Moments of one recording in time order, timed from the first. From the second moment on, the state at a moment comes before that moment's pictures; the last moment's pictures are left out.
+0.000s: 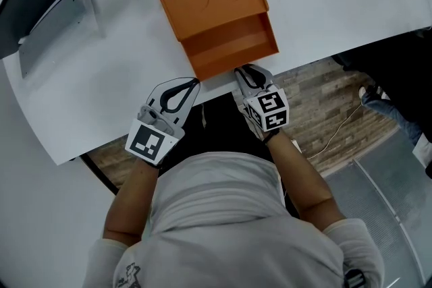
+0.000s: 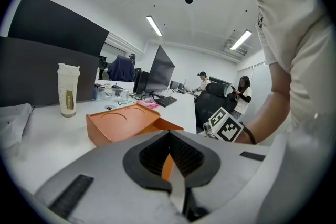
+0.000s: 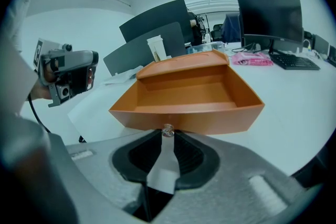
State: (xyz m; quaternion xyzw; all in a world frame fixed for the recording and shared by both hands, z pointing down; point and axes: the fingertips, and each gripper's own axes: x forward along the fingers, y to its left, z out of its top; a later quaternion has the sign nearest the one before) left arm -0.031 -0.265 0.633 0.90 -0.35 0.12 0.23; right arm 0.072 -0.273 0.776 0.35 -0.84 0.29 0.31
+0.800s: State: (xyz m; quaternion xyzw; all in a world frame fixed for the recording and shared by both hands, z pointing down) left arm -0.045 -0.297 0.631 0.89 -0.38 0.12 0.24; right arm 0.048 -0.323 0.772 0.33 -0.85 0.28 0.31
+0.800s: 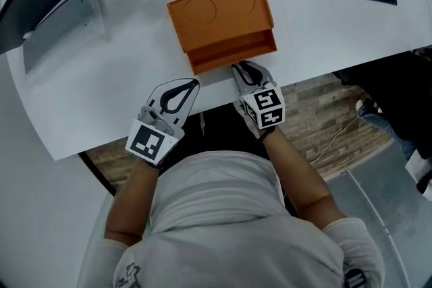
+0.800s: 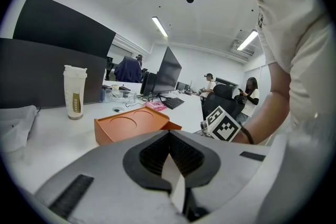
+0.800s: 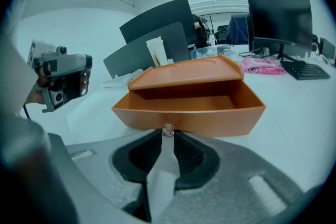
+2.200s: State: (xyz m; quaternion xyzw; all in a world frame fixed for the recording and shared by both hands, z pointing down) left arm -0.057 -0.317 0.649 0.87 -0.41 0.12 0.25; right arm 0.018 -0.381 0.774 0.31 -0.86 0.27 0.30
